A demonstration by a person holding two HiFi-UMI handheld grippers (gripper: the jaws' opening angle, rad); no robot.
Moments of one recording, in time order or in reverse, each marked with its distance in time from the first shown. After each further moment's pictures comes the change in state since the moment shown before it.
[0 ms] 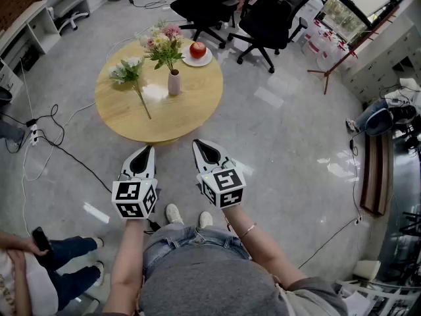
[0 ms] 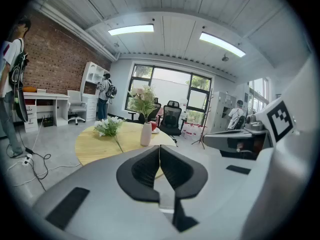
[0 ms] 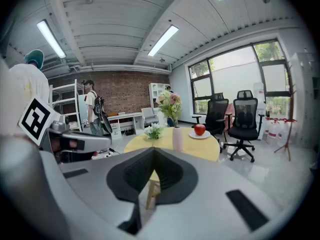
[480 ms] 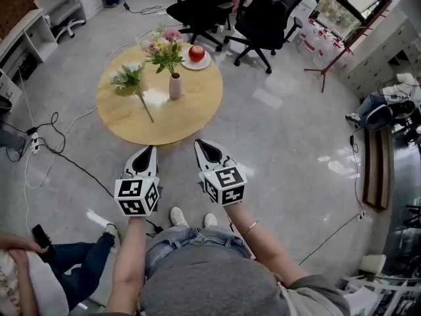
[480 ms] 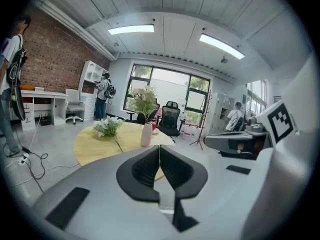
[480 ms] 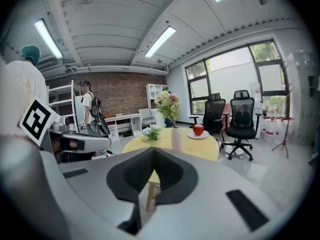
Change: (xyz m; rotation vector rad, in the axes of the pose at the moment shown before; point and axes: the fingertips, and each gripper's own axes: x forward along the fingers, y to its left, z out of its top) left arm -0.001 0.011 -0.001 -0.017 -0.002 -0.021; right arm 0.003 0.007 -0.001 0.018 -0.008 -0.024
